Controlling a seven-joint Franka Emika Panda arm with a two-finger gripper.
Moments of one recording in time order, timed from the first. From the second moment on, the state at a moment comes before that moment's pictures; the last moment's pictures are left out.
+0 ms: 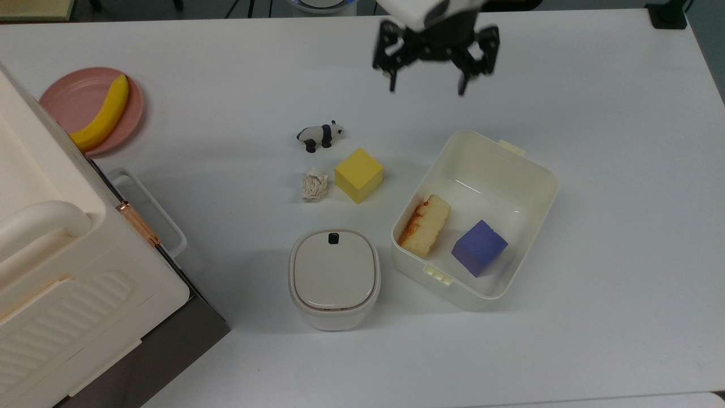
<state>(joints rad) 0.34 0.25 -0.05 -1.37 -0.04 1.67 0.33</state>
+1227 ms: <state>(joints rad) 0.09 0.12 -0.11 -1.42 -0.04 1.50 -0.05</state>
